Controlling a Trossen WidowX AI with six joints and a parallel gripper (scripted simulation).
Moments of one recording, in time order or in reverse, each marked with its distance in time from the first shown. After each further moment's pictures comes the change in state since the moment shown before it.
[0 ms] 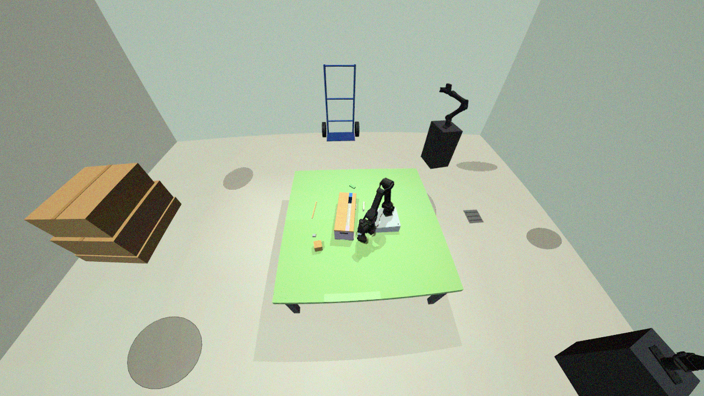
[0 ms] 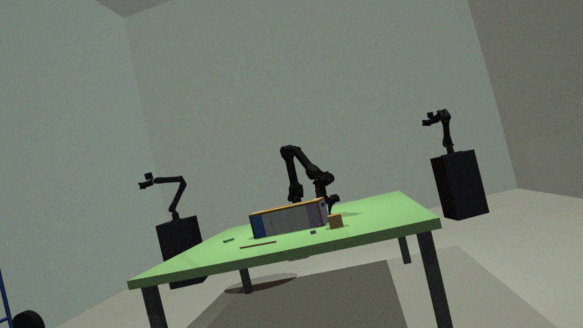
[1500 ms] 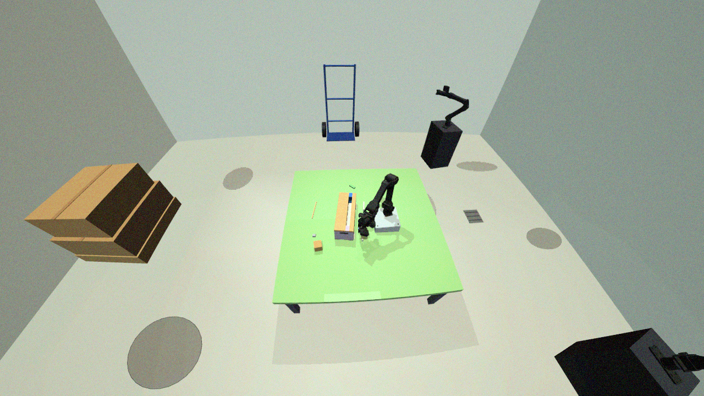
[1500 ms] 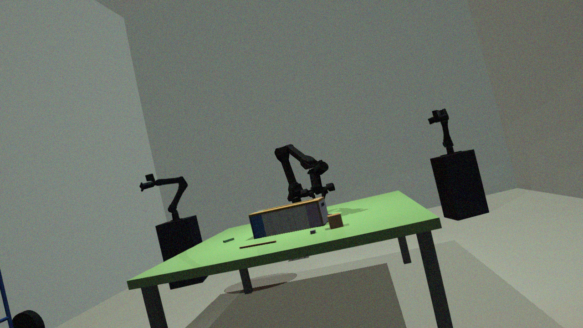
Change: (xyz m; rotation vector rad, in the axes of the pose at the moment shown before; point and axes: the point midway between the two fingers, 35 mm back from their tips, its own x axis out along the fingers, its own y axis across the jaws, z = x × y) arm -0.059 0.008 -0.024 -0.107 -0.014 -0.045
